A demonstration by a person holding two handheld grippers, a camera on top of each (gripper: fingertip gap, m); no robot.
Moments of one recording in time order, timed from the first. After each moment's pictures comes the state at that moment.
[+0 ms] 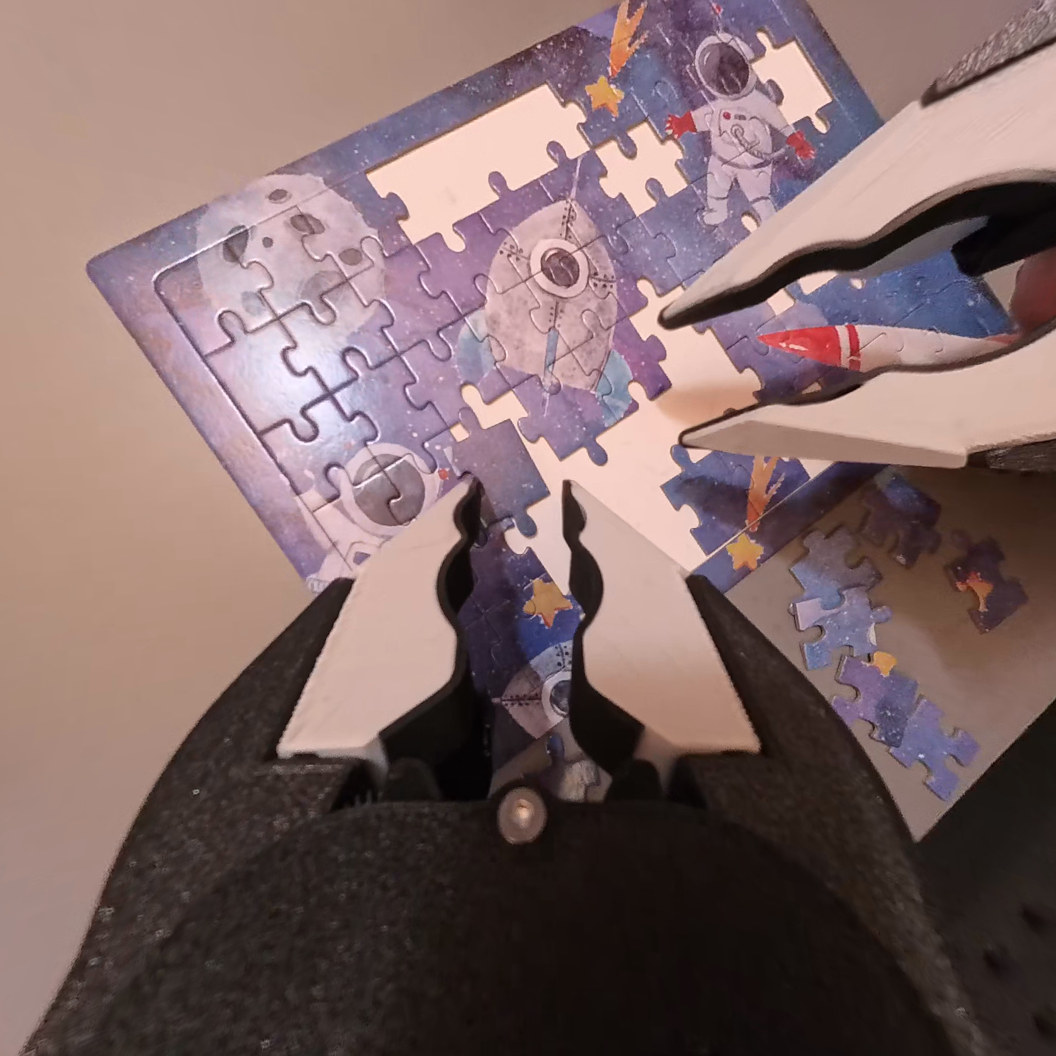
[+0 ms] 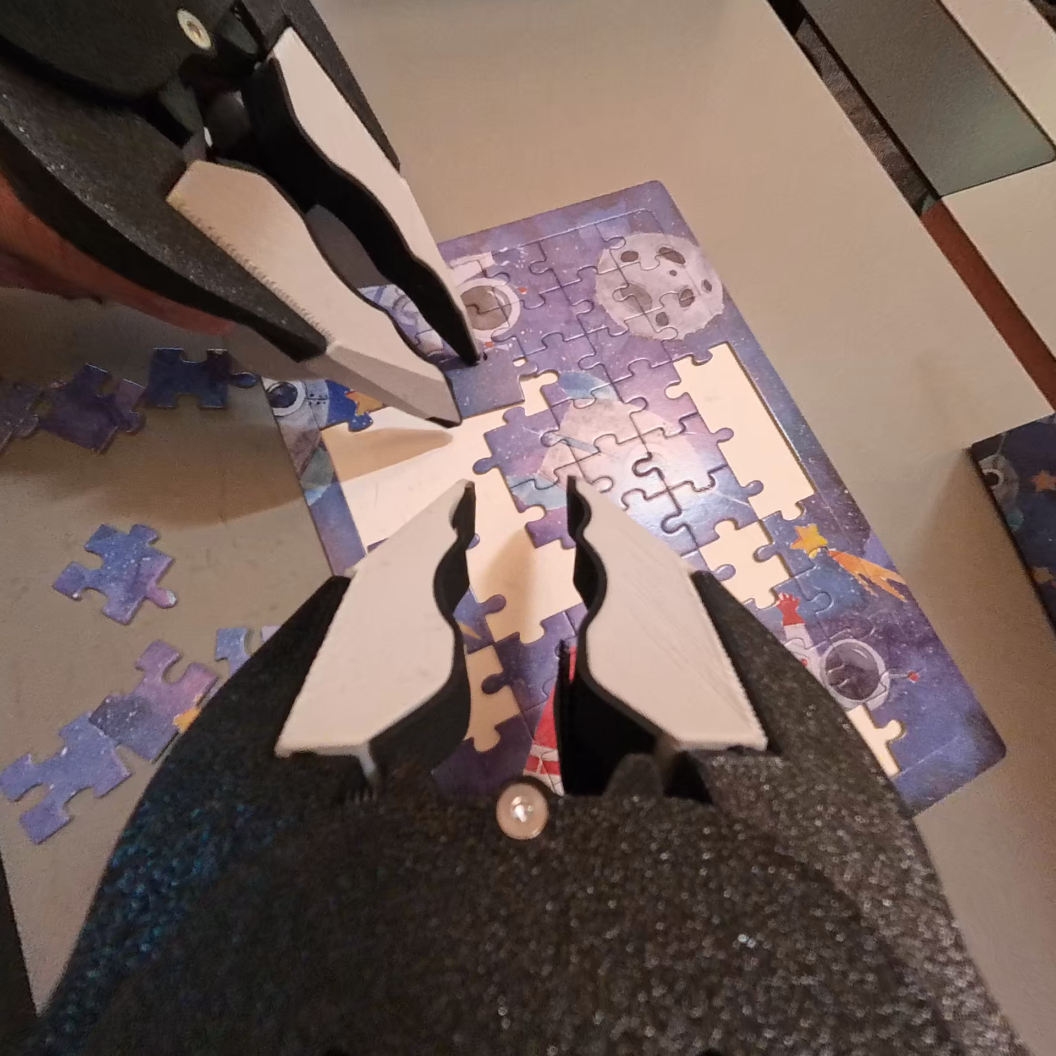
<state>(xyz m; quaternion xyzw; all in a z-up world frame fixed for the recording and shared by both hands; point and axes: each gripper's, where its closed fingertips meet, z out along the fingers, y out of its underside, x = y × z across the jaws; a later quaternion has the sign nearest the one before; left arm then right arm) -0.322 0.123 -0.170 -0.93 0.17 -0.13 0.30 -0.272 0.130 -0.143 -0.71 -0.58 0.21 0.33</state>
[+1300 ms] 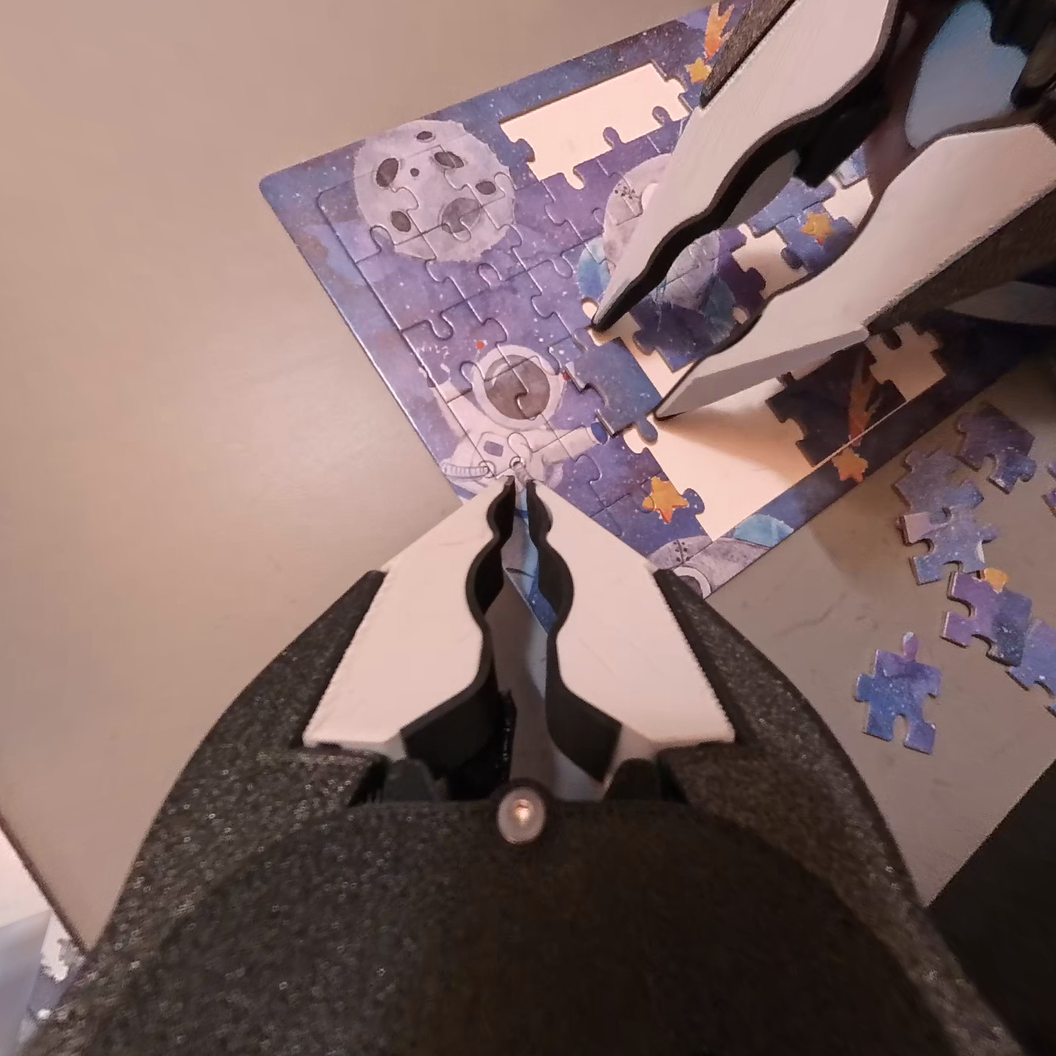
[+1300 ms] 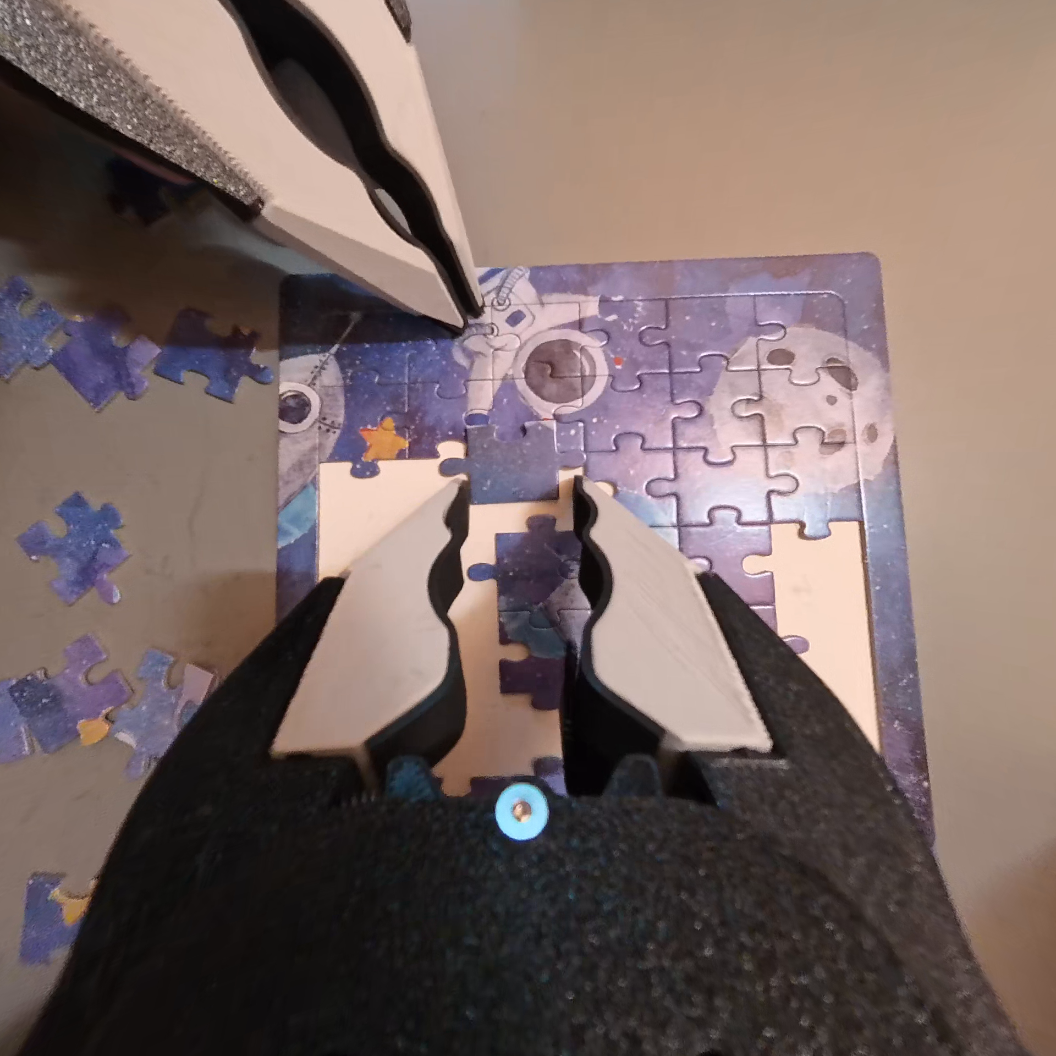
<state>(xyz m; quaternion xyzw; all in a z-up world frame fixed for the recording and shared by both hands) -0.376 0.106 -0.175 -0.91 0.16 -0.13 0.35 -0.326 0.130 -0.173 -0.62 -0.72 0.25 0.20</state>
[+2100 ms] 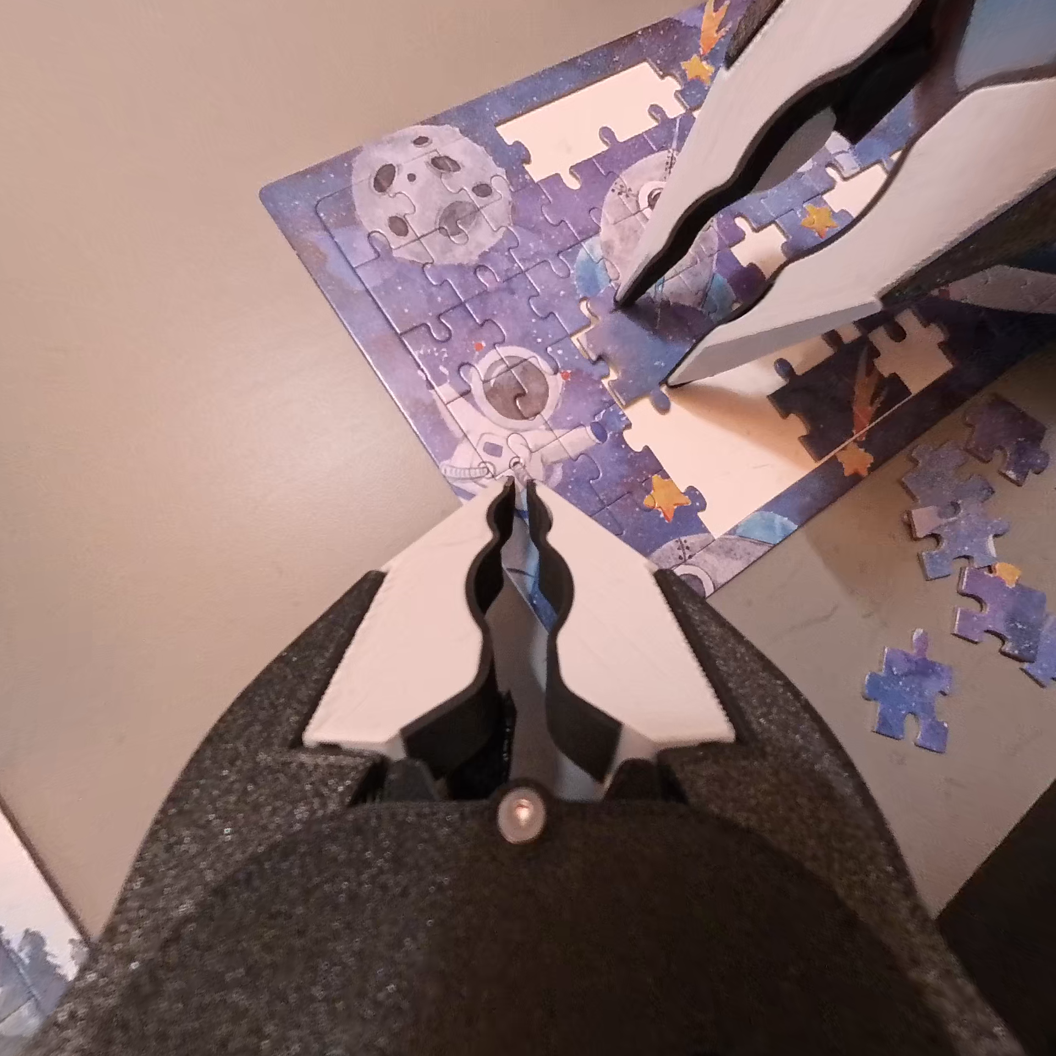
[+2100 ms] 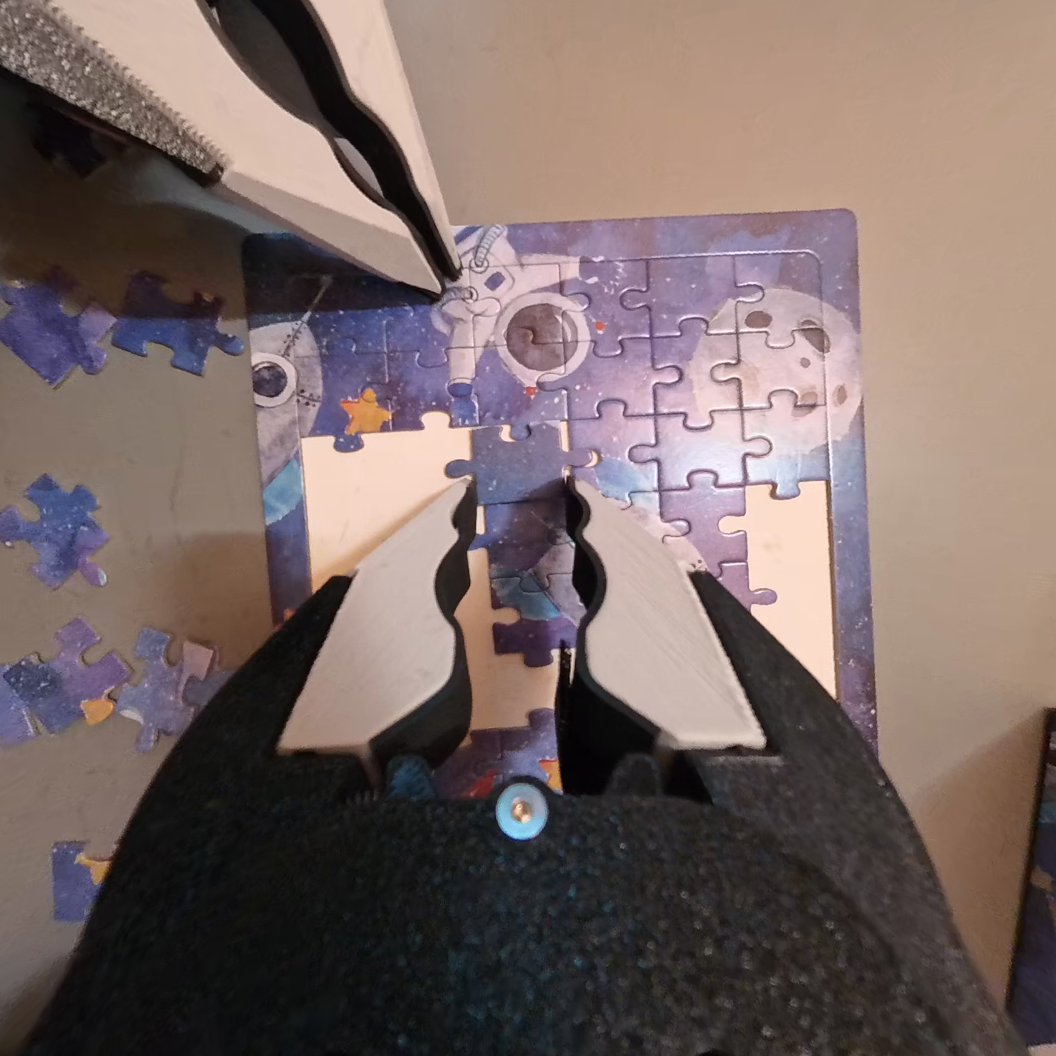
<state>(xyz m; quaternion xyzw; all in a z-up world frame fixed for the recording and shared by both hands) -0.375 0.106 -0.175 -0.91 0.17 -0.13 0.35 -0.316 0.136 -0.172 -0.63 -0.72 0.19 0.20</state>
